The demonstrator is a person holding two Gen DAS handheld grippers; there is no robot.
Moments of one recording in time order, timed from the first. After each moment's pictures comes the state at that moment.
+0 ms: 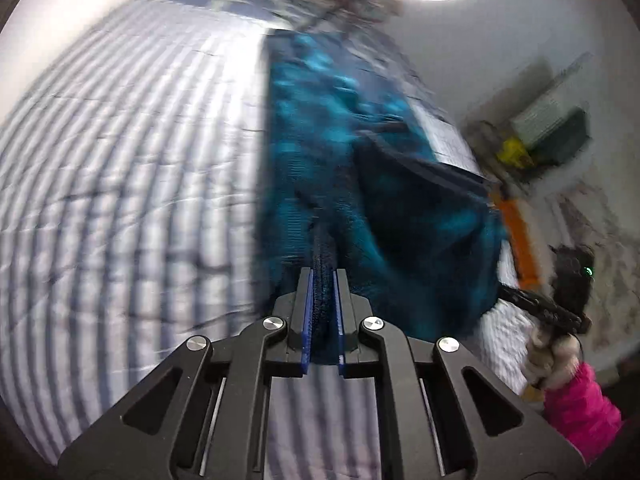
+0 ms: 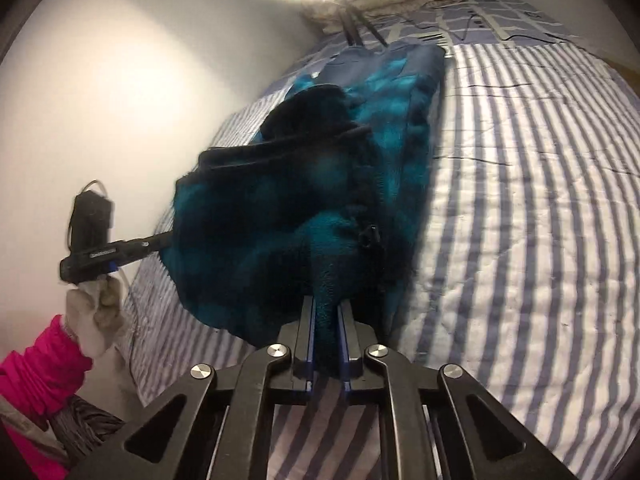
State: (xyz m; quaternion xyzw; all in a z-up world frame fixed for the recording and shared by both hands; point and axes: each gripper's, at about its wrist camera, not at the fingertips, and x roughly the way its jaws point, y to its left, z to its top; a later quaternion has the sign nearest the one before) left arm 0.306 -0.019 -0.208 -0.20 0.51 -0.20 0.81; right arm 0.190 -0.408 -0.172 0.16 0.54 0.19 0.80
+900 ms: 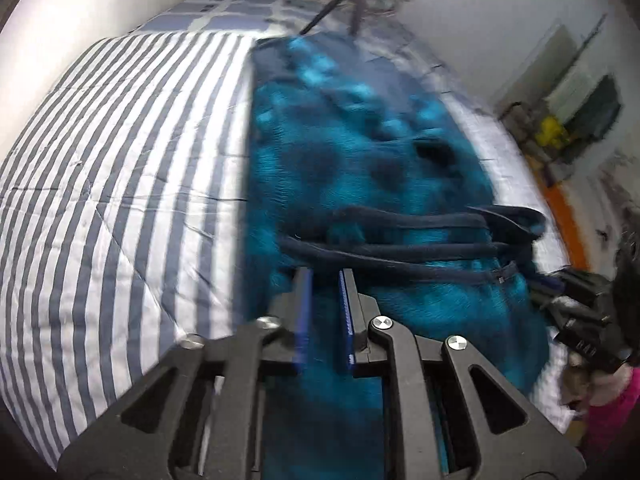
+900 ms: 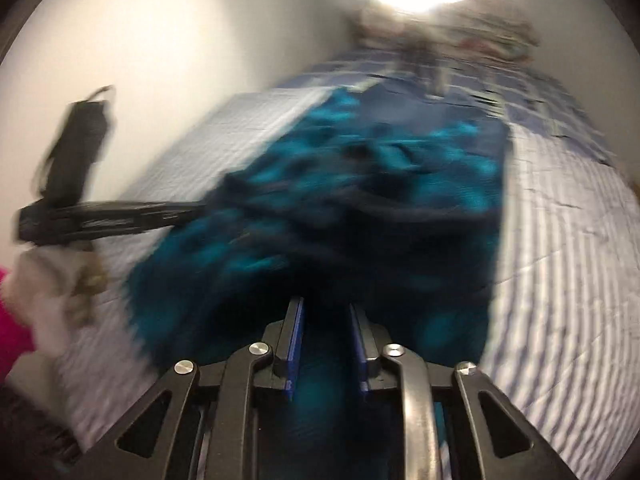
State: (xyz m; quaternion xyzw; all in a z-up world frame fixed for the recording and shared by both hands) left arm 0.401 -0.081 -0.230 -0.10 0.51 -0.16 0.84; right arm 0.270 -0.315 -0.183 -0.01 0.51 0.17 0.84
